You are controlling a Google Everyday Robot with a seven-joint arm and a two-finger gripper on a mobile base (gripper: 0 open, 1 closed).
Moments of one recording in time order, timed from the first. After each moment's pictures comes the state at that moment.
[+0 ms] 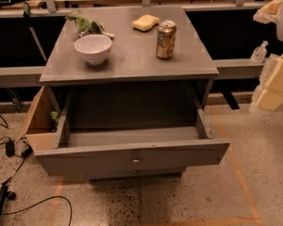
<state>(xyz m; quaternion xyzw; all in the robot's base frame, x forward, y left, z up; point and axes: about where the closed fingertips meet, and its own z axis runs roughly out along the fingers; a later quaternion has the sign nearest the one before) 0.430 -0.200 1.027 -0.60 0.76 -0.09 0.22</state>
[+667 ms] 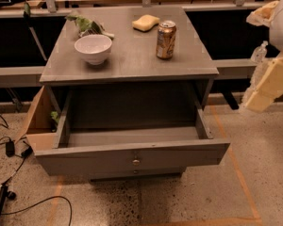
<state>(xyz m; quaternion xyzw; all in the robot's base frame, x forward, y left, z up) 0.437 -0.192 1.020 -0.60 0.75 -0.07 0.25</state>
